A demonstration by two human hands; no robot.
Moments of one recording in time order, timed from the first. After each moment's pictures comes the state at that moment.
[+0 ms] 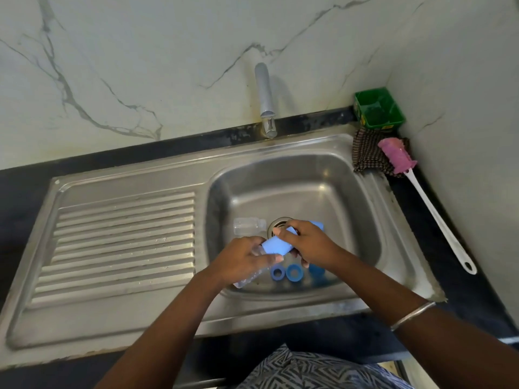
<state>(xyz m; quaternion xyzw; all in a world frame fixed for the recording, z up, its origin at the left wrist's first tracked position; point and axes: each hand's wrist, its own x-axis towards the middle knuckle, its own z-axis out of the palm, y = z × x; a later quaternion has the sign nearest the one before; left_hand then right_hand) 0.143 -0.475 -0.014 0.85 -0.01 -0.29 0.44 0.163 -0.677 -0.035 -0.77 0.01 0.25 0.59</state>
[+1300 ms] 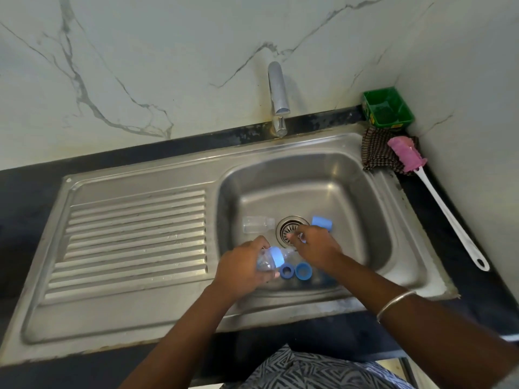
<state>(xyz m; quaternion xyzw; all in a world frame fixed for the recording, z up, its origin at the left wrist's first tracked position) 0.118 -0.457 -0.026 0.96 -0.08 -0.18 0.22 0.162 -0.665 -0.076 -0.93 0.03 0.20 0.30</state>
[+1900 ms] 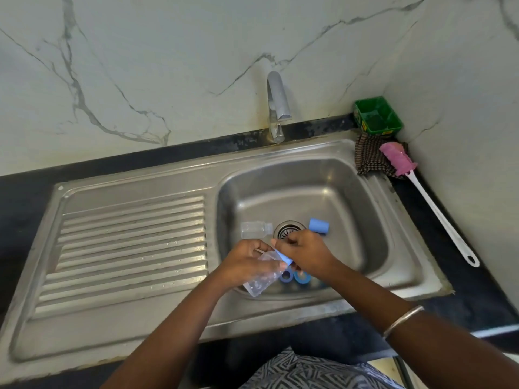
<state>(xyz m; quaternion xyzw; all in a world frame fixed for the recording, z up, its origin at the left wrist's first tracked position) 0.134 -0.450 -0.018 0.78 0.04 -0.30 0.54 0.141 -0.633 -0.036 -0.81 0.06 0.21 0.55</state>
